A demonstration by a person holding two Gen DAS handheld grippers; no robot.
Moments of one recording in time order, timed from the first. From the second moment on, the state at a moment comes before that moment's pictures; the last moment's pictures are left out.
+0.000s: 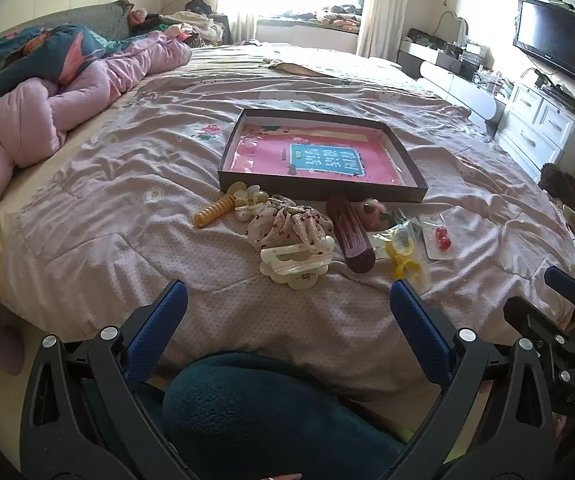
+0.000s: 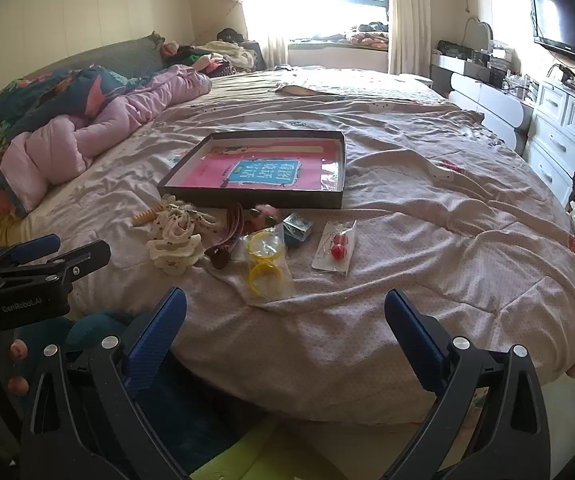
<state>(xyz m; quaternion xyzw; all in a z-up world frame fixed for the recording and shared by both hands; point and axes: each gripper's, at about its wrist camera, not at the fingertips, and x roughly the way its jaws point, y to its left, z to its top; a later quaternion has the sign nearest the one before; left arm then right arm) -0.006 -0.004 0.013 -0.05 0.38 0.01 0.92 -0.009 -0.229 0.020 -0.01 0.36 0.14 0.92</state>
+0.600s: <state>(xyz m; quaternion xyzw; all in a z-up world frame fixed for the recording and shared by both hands) -0.006 -0.006 0.015 -0.05 0.38 0.01 0.92 -0.009 -0.229 0.022 -0.01 0.36 0.14 0.92</state>
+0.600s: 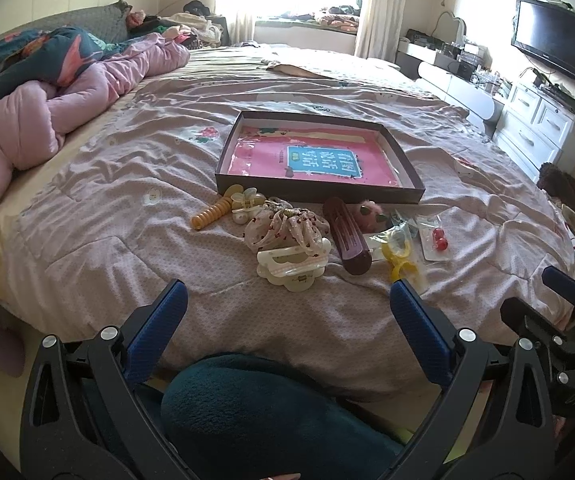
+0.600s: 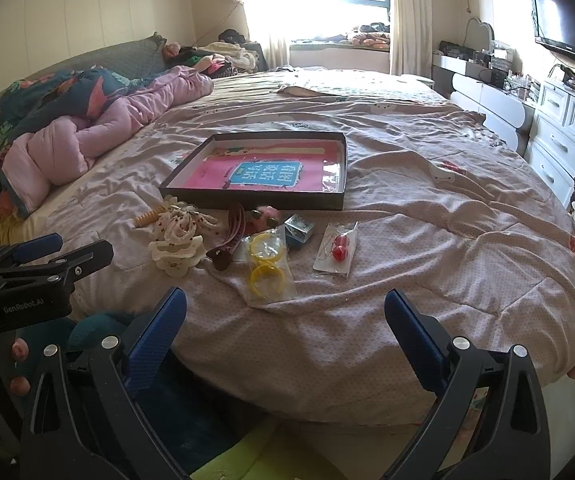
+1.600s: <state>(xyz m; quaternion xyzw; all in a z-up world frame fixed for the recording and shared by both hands) -0.001 -0.003 0.017 -0.05 0.38 0.01 0.92 -0.002 -0.224 0.027 -0.03 0.35 0.15 0.92</state>
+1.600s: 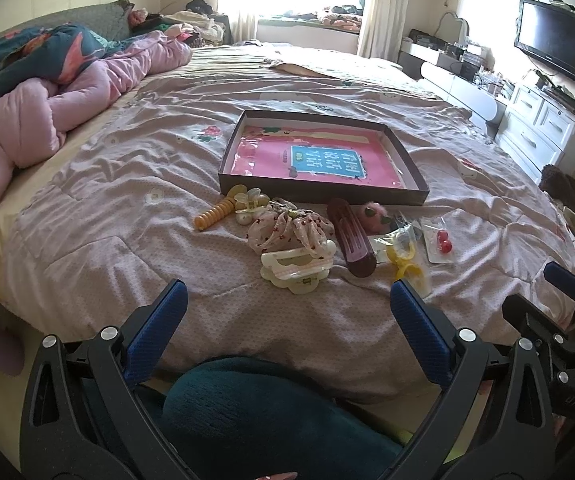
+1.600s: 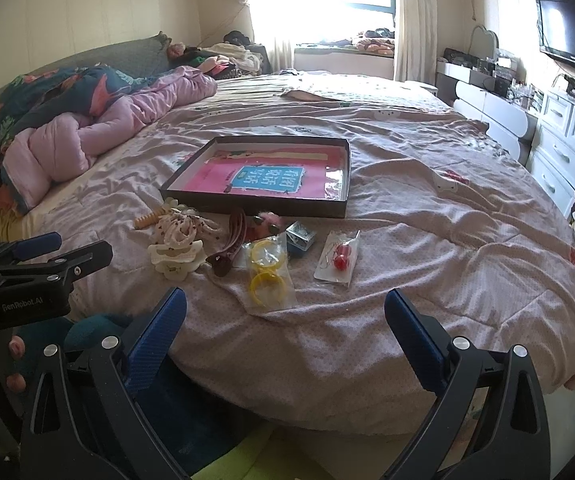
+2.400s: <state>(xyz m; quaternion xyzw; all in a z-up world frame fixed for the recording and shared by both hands) 0.047 0.031 0.005 -0.09 0.41 0.00 0.91 0.065 -0.224 0.014 -0.03 0.37 0.14 0.92</state>
